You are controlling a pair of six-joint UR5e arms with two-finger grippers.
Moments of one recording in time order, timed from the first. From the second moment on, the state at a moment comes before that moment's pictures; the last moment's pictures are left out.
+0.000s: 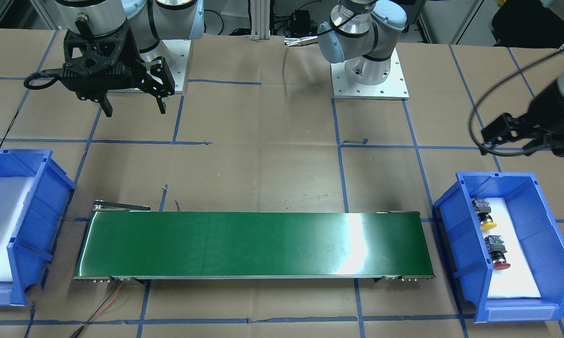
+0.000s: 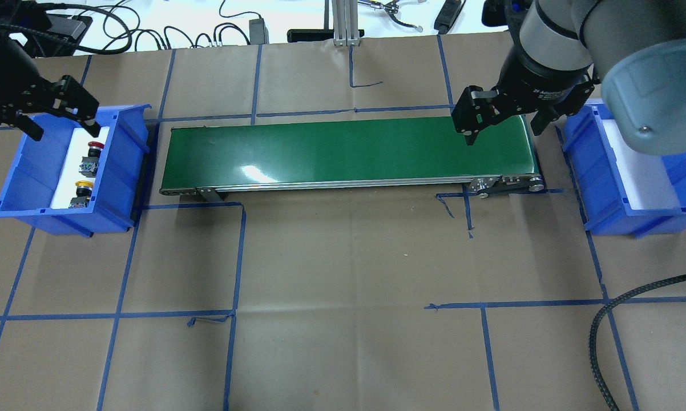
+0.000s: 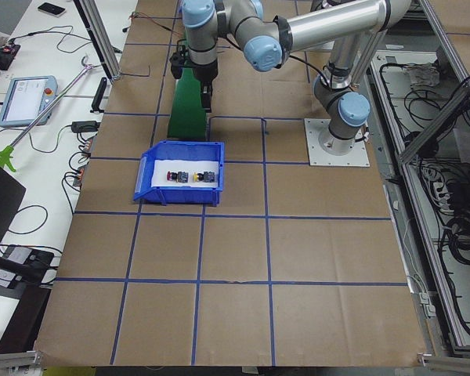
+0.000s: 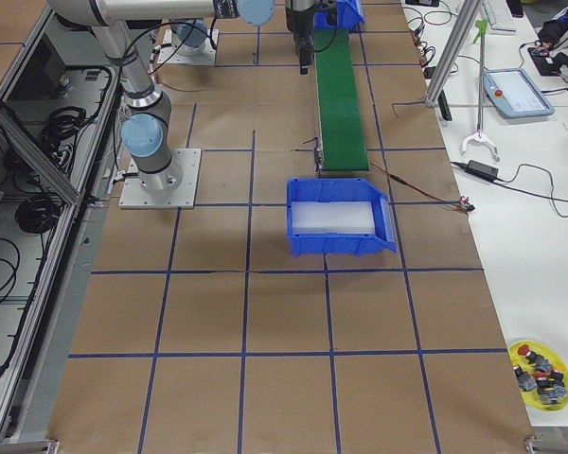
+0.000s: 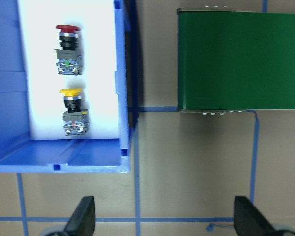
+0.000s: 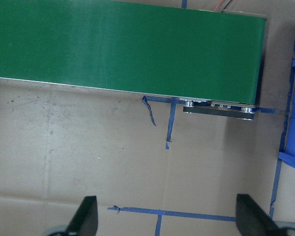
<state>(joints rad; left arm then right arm) -1.09 -1.69 -1.52 -1.54 1.57 0.47 1.63 -1.63 1.63 -1.66 -1.57 -0.05</state>
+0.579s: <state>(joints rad) -1.01 -1.81 -1.55 -1.36 1.57 0.57 1.63 -1.63 1.63 -1.66 -1.57 -0.05</state>
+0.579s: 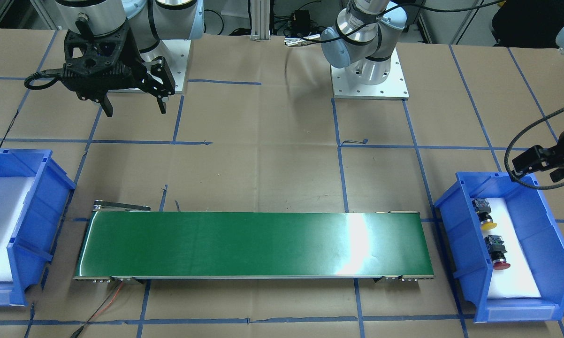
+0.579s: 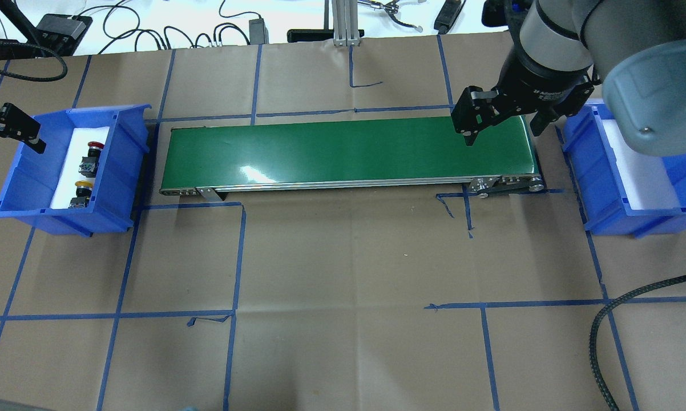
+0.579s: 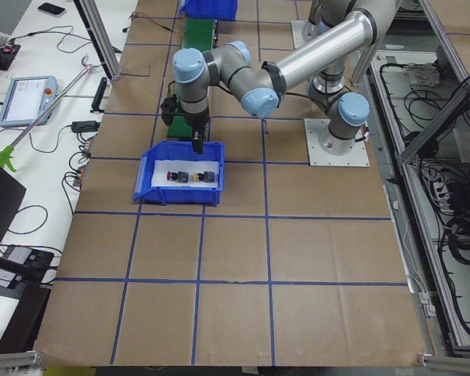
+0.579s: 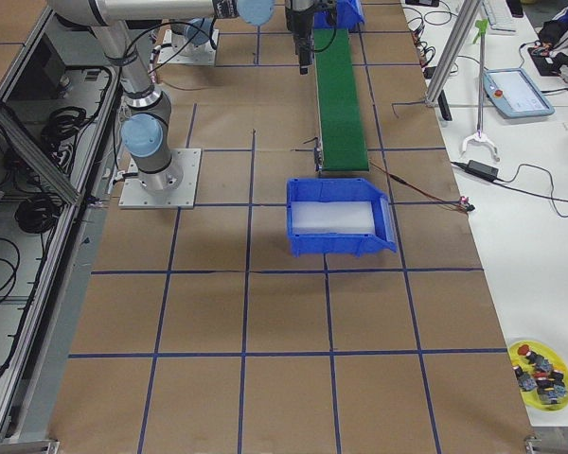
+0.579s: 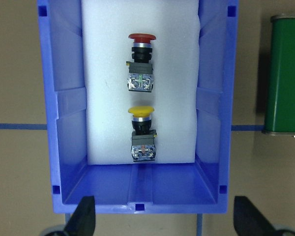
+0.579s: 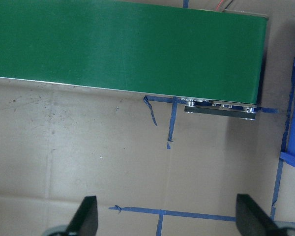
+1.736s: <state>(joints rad) -1.00 -2.01 -1.73 -0.97 1.58 0.58 1.63 -1.63 1.63 -1.66 -1.57 -0.05</state>
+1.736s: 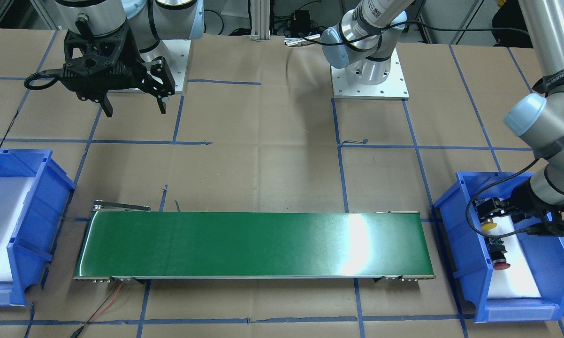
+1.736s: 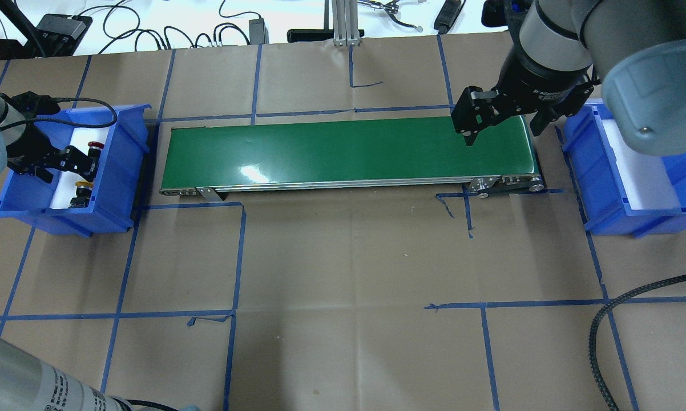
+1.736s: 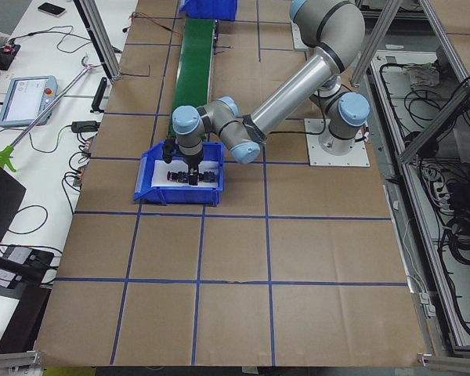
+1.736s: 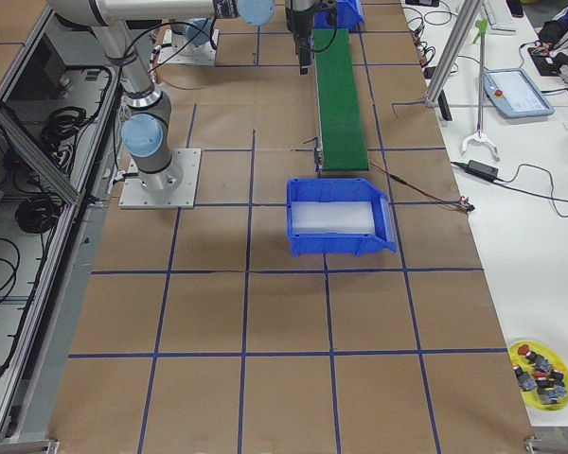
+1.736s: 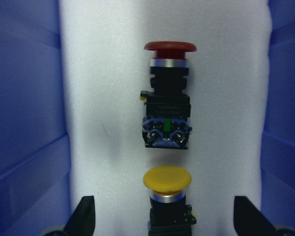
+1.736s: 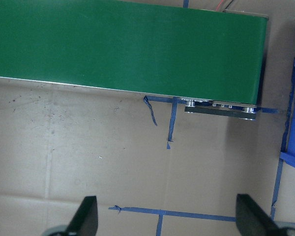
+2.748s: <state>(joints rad) -0.97 -1.99 -1.83 -0.91 1.58 0.57 1.63 -1.63 1.63 -1.66 -1.57 -0.05</state>
